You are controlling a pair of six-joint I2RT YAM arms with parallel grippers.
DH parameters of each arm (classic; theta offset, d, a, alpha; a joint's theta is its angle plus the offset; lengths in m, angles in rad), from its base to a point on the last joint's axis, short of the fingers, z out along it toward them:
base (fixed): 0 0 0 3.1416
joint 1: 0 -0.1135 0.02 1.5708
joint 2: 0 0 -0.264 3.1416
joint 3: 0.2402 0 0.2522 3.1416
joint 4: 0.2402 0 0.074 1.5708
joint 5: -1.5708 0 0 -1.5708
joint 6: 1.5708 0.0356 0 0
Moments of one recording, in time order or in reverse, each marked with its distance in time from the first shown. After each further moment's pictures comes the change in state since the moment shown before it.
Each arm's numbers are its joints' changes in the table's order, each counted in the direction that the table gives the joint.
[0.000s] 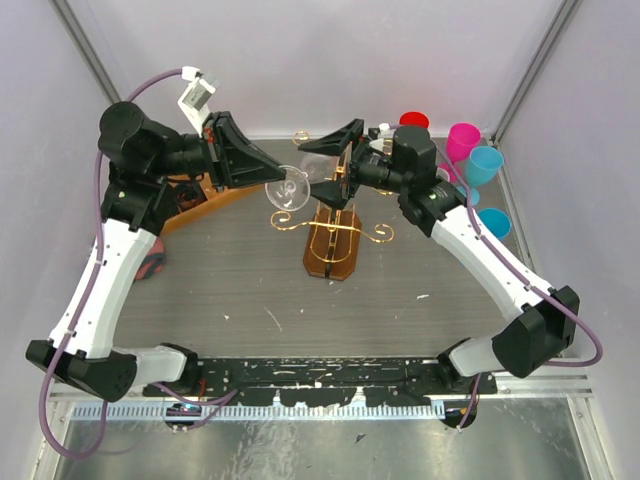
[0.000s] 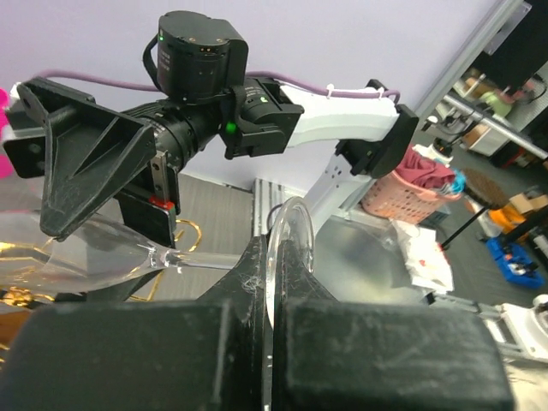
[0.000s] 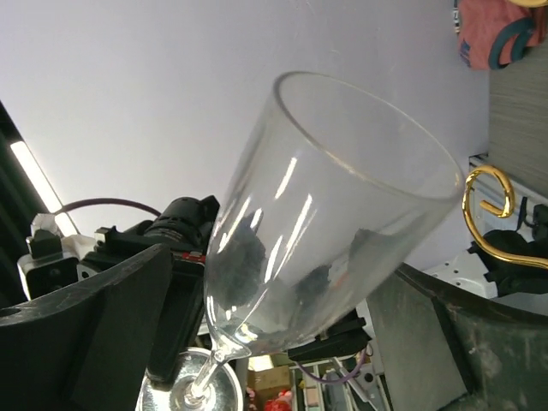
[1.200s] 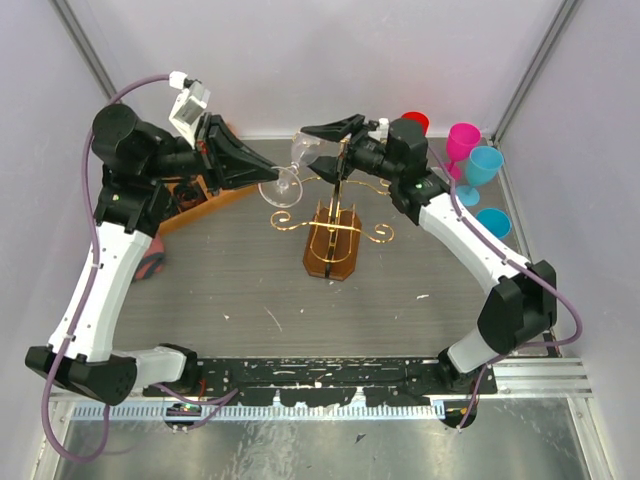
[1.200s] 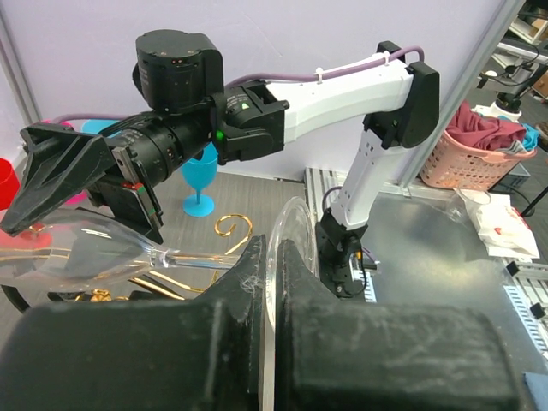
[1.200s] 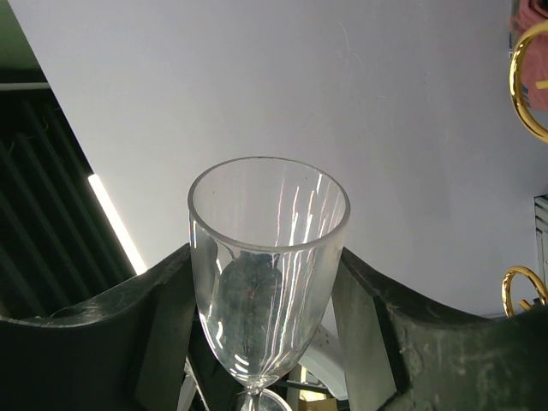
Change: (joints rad) left arm -0.045 -0.018 -0.007 0.048 -0.051 0.274; right arm 0.046 0.131 0.007 -0.230 -0.048 0.190
